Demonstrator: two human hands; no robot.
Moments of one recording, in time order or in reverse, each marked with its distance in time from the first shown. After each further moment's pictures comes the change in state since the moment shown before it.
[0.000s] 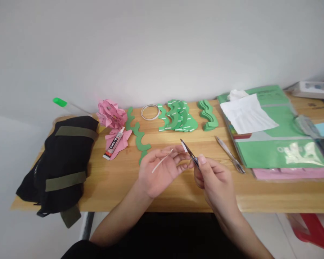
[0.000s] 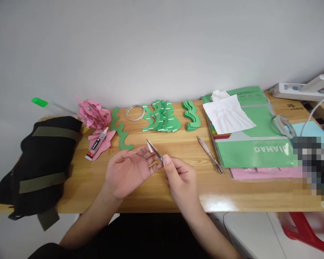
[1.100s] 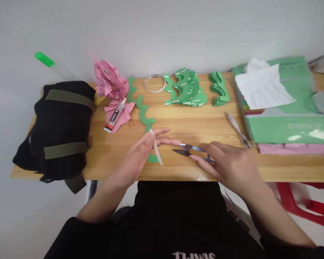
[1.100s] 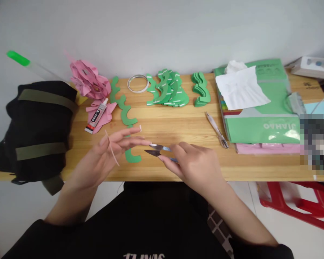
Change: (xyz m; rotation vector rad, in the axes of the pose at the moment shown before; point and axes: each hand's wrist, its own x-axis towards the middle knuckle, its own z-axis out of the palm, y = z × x) left_hand -0.068 0.018 -0.042 0.791 0.016 0.262; right_hand -0.016 -0.018 -0.025 -1.490 -0.279 -1.008
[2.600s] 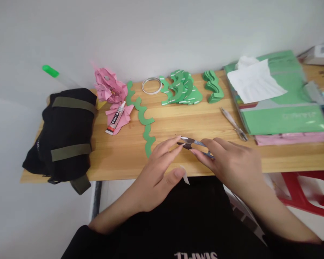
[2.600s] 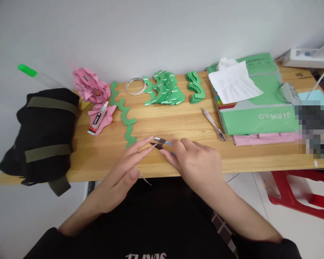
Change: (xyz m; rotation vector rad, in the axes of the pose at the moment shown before) left_hand -0.031 -0.014 0.025 0.691 -0.180 0.185; right_hand -0.009 -0.017 -0.006 -0.296 0.099 0.083
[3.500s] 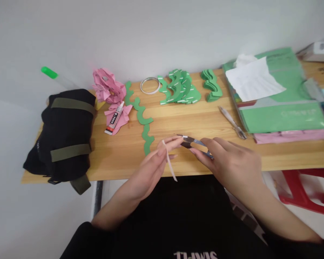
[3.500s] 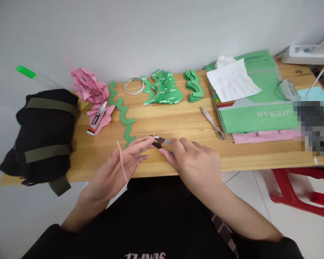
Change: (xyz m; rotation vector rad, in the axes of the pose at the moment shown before) left_hand 0.011 0.004 0.008 -0.807 0.084 -0.284; right_hand -0.003 -0.004 -0.003 -0.025 0.025 0.043
